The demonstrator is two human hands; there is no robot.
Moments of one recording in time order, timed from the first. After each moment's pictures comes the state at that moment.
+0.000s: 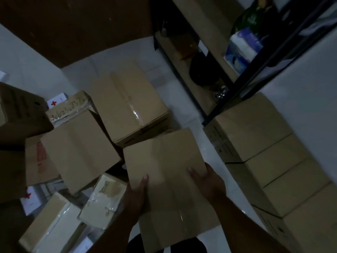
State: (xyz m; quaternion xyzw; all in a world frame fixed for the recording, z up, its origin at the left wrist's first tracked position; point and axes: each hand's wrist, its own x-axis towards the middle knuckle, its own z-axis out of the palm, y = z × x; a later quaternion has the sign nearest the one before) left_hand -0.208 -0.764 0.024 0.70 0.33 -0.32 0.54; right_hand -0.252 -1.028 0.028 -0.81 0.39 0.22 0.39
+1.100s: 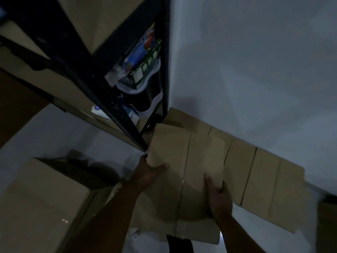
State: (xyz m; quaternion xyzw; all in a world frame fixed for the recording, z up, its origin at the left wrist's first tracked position) left_hand -0.053 -1.174 0.090 0.78 -0.11 -0.50 0.37; right_hand -0.312 -1.262 0.092 -0.46 0.73 -0.07 0.50
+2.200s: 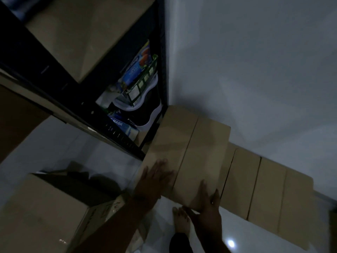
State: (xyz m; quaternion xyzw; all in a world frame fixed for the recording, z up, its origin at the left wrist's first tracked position) left_hand -0.045 -1.190 0.073 0.72 -0.63 -0.27 -0.09; right_hand -0.293 -1.238 0.065 -0.71 0.57 -0.03 0.41
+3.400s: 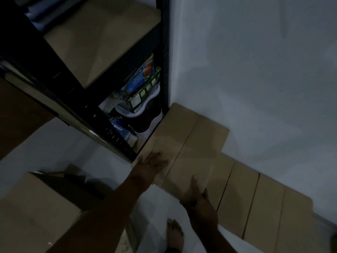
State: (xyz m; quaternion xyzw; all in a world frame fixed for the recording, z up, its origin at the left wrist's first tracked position) left_hand -0.004 -1.246 0.094 0.74 -0.60 -0.27 -0.11; right_hand -0.274 -1.293 0.069 -0.79 0.49 0.04 0.37
